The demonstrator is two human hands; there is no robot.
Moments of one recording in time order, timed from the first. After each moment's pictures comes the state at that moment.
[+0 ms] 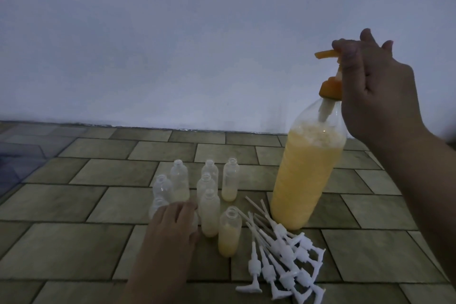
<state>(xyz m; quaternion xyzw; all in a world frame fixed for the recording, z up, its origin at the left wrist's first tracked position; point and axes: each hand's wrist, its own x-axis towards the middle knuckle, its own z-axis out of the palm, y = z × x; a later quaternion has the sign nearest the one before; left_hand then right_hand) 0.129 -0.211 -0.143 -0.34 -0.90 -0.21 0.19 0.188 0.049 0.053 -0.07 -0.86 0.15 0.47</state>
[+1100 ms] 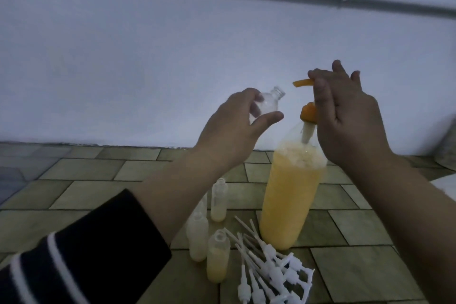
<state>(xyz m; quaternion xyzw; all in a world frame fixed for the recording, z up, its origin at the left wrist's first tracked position) 0.092 -0.093 0.042 -0.40 -0.79 -0.46 0.09 0.186 0.050 0.054 -0.08 -0.87 0.12 0.47</state>
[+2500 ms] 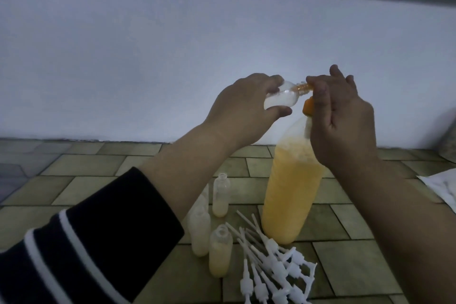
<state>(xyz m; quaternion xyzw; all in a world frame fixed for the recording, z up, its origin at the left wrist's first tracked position) 0.085 -0.080 0.059 -0.47 -0.81 -0.32 0.17 0.174 0.048 0.034 -0.09 -0.84 0.14 0.51</state>
